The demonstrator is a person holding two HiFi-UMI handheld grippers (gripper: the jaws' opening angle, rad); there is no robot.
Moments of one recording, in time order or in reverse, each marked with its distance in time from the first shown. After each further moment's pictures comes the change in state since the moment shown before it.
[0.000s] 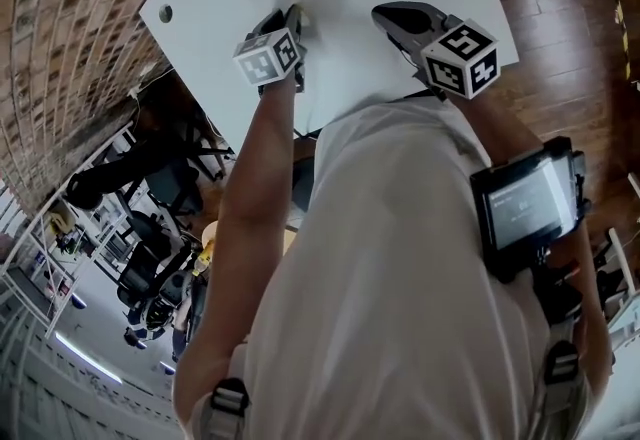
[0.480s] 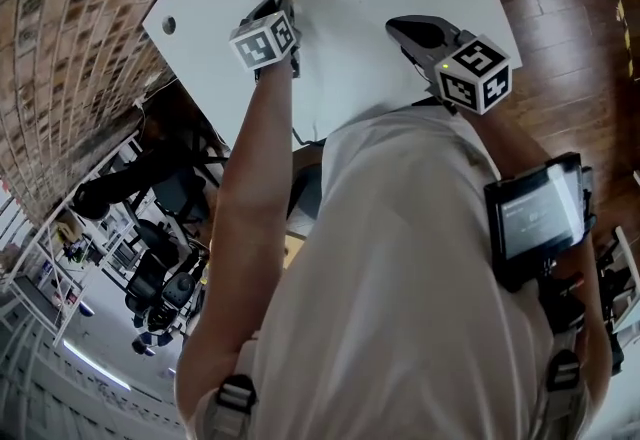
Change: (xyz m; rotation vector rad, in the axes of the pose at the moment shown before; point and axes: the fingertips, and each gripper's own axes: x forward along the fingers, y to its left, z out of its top) left arm 0.032 0.034 0.044 0.050 -0.006 0.059; right arm -0.004 -0.006 -0.006 0.026 0.009 -0.035
